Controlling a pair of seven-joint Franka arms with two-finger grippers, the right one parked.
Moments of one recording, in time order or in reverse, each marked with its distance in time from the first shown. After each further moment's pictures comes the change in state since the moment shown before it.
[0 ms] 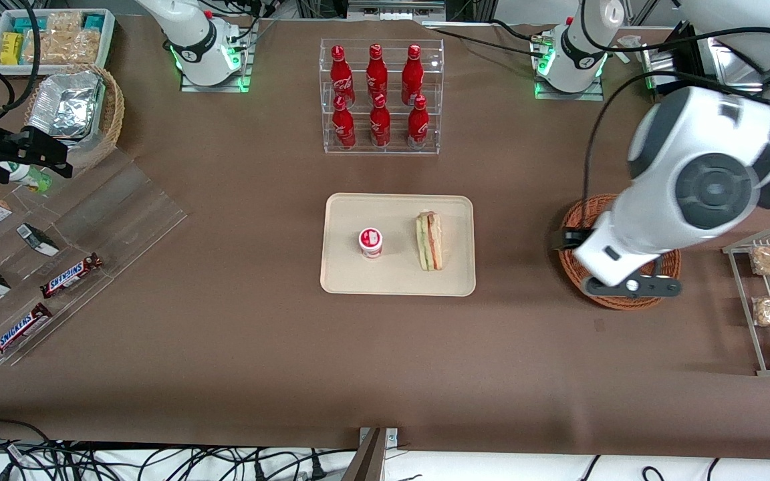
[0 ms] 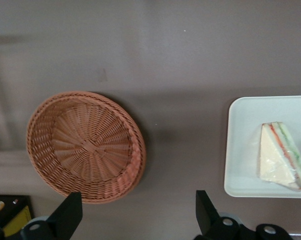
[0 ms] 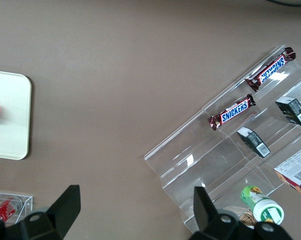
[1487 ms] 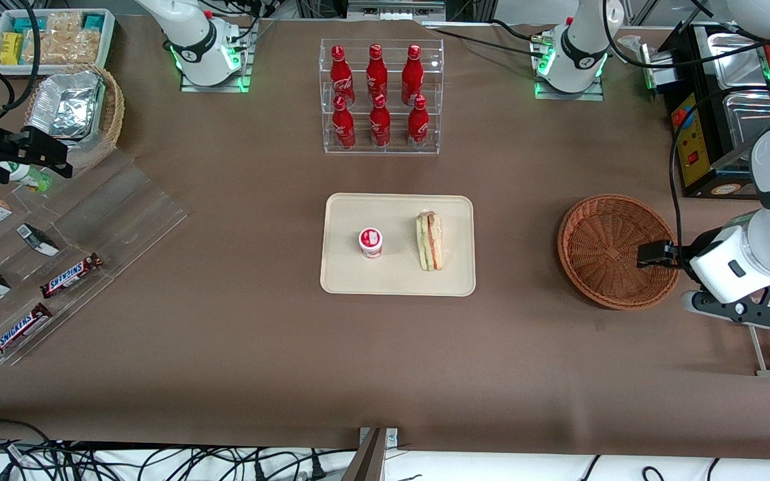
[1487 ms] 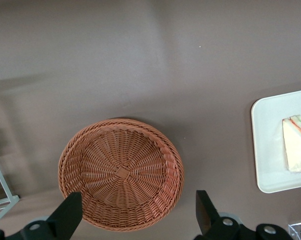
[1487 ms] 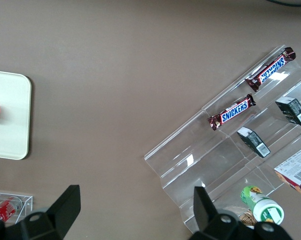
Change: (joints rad) arm -0.066 -0.013 0.370 -0.003 -0.248 0.092 0.395
